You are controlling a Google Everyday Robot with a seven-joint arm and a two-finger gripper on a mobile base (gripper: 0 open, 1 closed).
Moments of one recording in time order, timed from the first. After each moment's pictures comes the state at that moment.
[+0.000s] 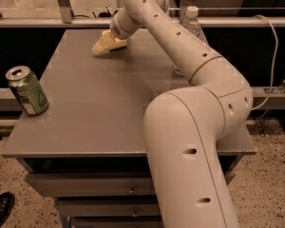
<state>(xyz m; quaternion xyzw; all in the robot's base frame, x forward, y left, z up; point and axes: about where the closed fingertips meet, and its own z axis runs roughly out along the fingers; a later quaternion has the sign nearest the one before) 0.880 0.087 0.853 -0.42 0.81 0.11 0.40</state>
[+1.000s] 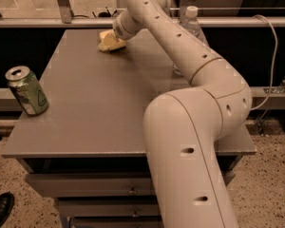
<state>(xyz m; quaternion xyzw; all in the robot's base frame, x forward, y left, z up) 0.888 0.077 0.843 -0.40 0.82 0.11 0.40</state>
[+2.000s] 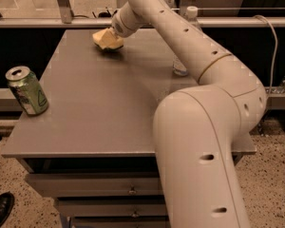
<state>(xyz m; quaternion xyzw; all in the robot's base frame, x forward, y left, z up) 0.861 0.084 0.869 -0.43 0.80 0.12 0.40</state>
